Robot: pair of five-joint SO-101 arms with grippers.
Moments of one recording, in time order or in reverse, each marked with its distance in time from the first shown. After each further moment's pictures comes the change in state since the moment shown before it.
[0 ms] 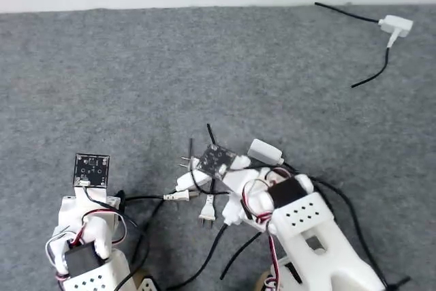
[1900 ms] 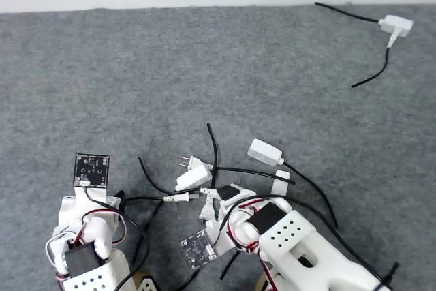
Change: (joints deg) left arm 0.0 0.0 0.0 0.0 0.0; right arm -13.8 -1.2 15.7 -13.0 46.2
